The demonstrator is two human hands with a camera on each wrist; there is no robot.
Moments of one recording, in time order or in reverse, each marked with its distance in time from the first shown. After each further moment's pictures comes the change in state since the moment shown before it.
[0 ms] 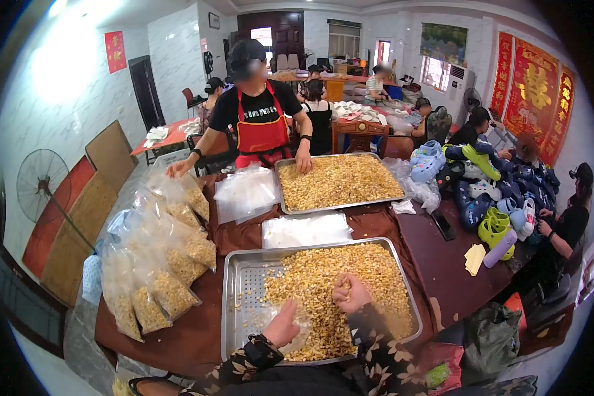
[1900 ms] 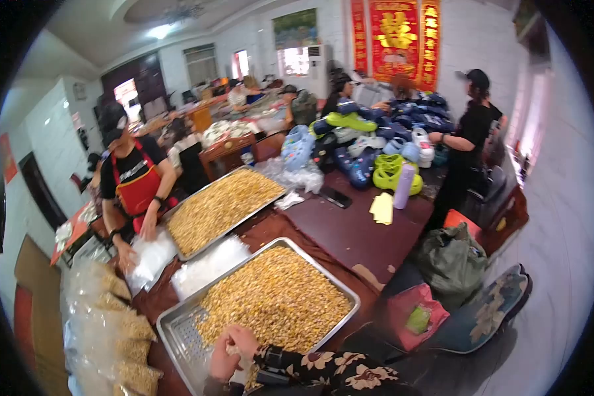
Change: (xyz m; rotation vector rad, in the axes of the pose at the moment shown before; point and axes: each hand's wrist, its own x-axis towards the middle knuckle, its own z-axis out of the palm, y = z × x) left_hand 0.007 0.008 -0.004 -0.322 -0.099 -0.143; right_hand 0.006 0.131 -0.005 -0.752 -0.013 -0.561
